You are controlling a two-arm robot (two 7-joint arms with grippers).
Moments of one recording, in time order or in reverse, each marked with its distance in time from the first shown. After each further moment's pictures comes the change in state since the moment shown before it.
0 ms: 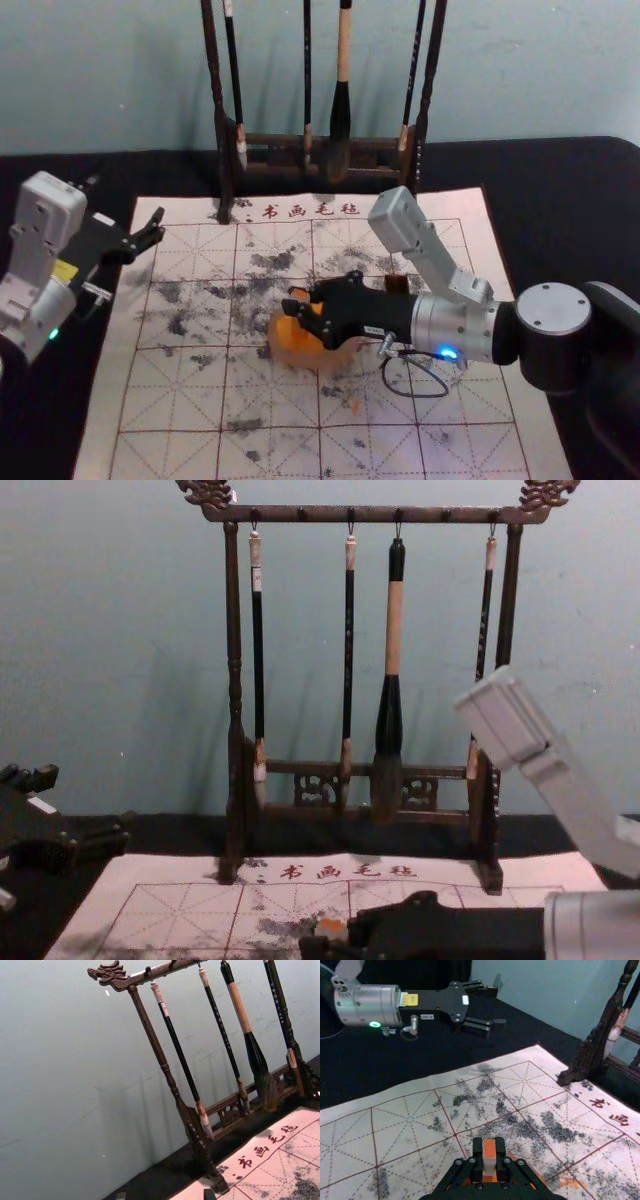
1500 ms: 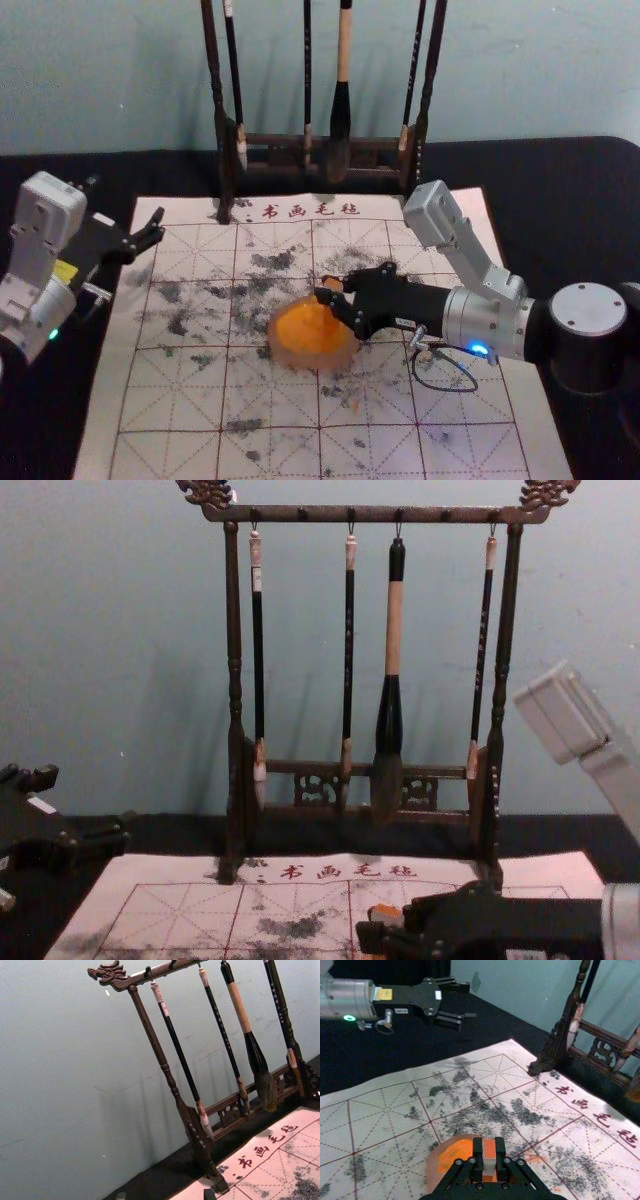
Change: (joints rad) left arm 0.000 0.000 0.000 0.000 0.000 0.000 0.000; right arm -0.032 0.043 0.054 -0.027 -0.006 -0.005 -0.024
